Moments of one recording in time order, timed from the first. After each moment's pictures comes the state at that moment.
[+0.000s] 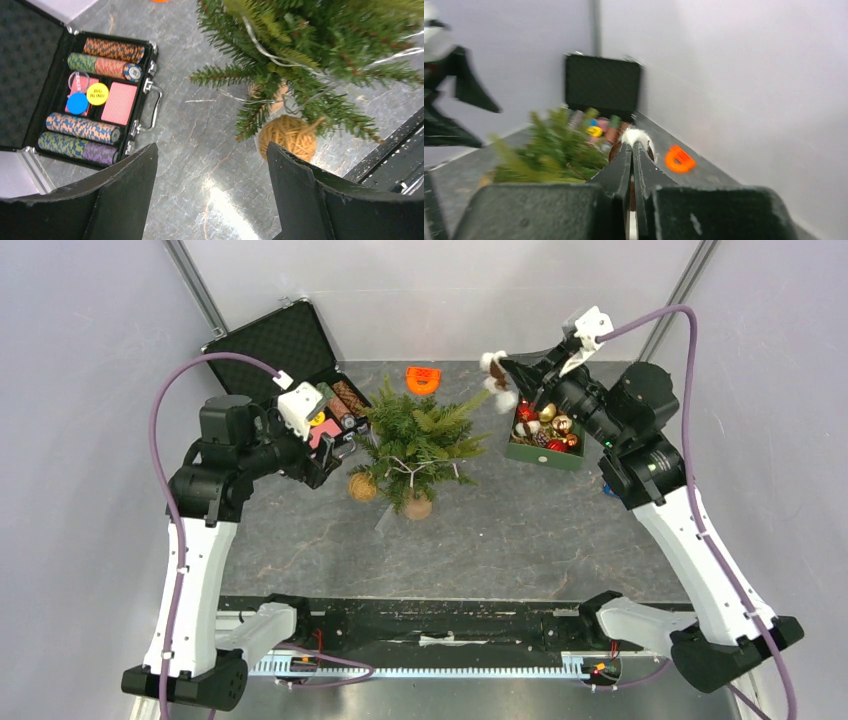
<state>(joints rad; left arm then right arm) -0.12 1.01 1.39 -0.95 0.43 0.38 0.41 1.13 1.40 -0.12 -0.28 -0.03</state>
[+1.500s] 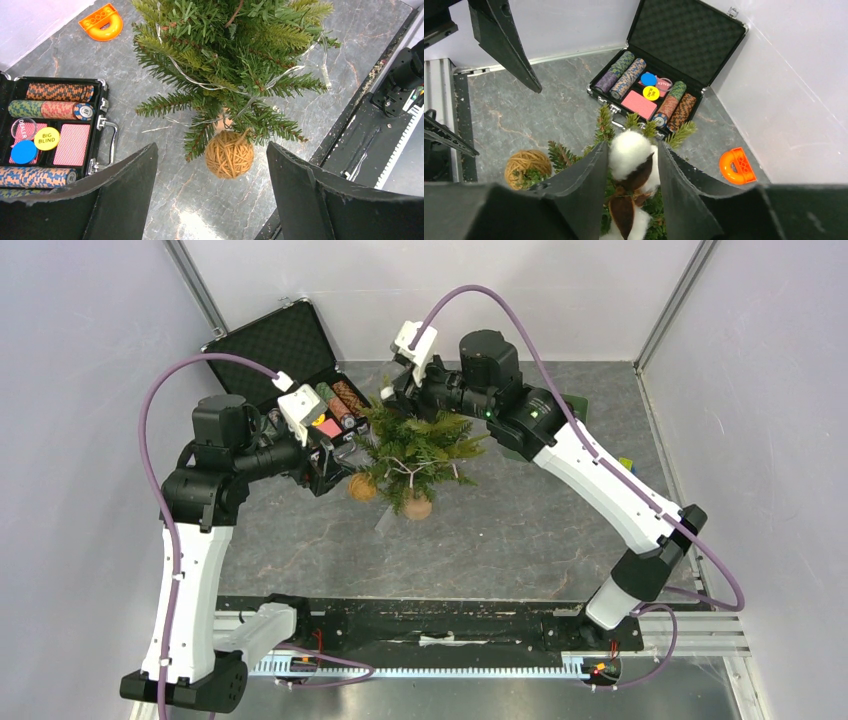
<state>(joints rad) -0.12 0.99 1.44 -0.97 0.69 0.36 0.81 1.64 1.89 -0.43 -0.29 -0.28</state>
